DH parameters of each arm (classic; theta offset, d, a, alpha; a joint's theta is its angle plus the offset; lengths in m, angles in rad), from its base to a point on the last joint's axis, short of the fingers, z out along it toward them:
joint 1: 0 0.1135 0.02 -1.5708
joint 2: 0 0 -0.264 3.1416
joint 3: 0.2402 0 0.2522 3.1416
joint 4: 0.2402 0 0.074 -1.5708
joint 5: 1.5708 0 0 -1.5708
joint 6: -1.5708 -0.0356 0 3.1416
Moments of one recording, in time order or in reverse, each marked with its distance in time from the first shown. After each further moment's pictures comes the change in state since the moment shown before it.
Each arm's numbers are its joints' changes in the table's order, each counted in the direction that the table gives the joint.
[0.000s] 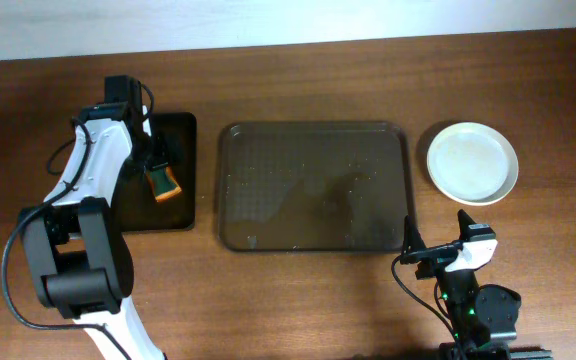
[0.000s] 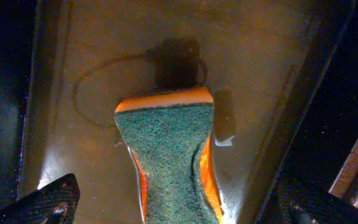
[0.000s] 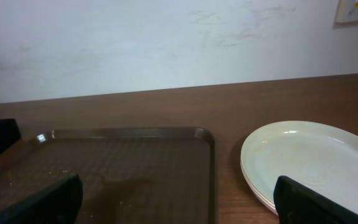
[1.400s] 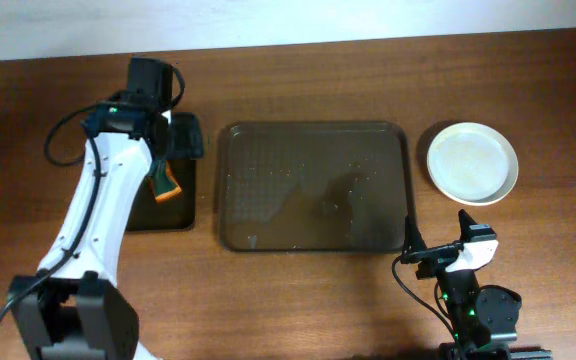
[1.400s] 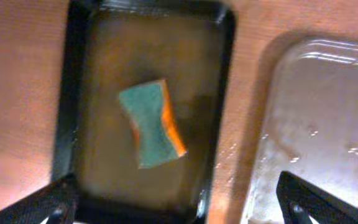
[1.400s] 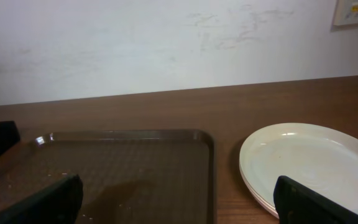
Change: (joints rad) left arm -0.183 -0.286 -0.001 0.107 -0.170 0.000; right arm 0.000 -0.010 0.000 0.000 0.006 0.000
